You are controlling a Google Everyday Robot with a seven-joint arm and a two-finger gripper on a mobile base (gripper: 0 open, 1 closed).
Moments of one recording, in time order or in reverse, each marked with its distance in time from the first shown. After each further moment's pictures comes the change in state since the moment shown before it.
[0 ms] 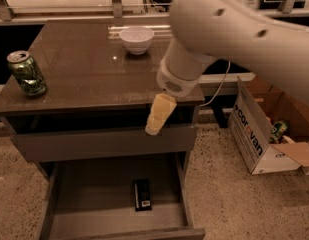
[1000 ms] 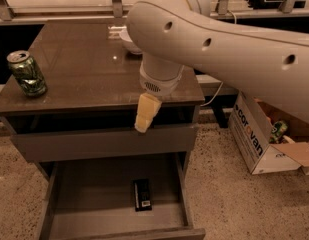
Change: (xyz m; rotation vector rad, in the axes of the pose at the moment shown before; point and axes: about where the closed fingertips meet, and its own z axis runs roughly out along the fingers) arm -0.010 -0.009 0.019 0.101 0.170 0.109
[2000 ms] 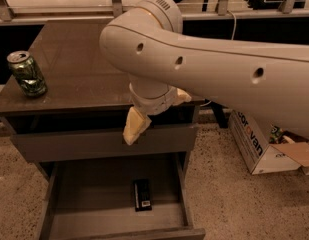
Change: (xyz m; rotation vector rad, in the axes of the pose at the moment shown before) arm 0.023 0.048 0.007 0.015 0.204 0.443
